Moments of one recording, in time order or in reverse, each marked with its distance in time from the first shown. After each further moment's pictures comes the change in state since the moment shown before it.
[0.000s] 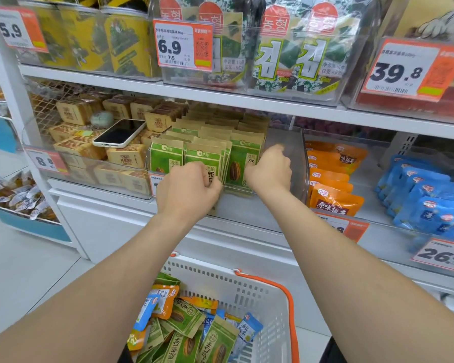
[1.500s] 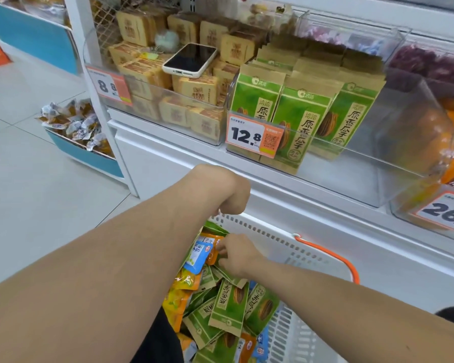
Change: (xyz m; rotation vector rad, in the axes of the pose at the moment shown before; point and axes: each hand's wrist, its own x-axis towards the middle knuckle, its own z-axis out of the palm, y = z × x) left_hand -0.008 -0.109 0.021 0.482 -1.194 0.129; right_hand -0.174 0.112 0.235 -0.406 -1.010 -0.409
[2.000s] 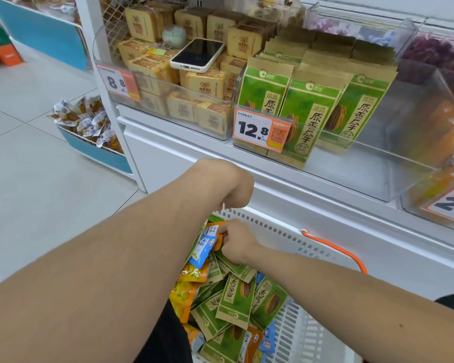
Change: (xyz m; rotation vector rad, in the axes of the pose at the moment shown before) left_hand -0.014 -0.001 -0.001 -0.050 -0.001 -0.031; right_hand 0.019 -0.014 0.003 0.162 0.082 0.000
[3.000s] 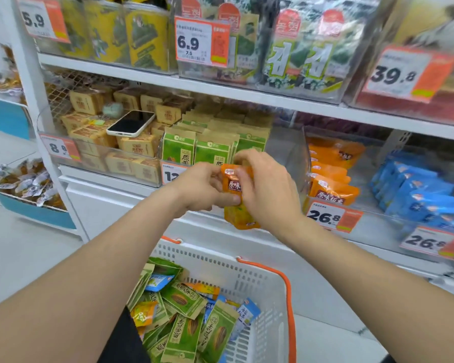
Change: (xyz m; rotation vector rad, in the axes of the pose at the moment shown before) left_hand -0.064 0.083 -0.054 -0.953 0.473 0.342; right_hand -0.175 -0.030 -0.251 -0.251 0.980 -0.268
